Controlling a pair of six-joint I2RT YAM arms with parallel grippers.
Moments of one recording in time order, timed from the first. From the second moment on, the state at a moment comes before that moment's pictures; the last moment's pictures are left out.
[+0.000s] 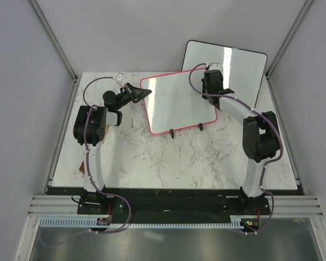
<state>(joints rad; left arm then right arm) -0.10 2.29 1.23 1.31 0.85 -1.16 0.30 1.96 1.48 -0.14 0.29 0.19</state>
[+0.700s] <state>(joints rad) -0.08 2.29 1.23 1.26 0.84 -1.16 0.48 2.11 1.76 -0.27 0.29 0.11</state>
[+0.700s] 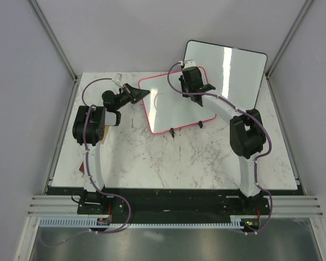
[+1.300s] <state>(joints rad) -0.09 2.29 1.23 1.29 0.85 -1.16 0.39 1.96 1.44 -0.03 0.15 0.27</state>
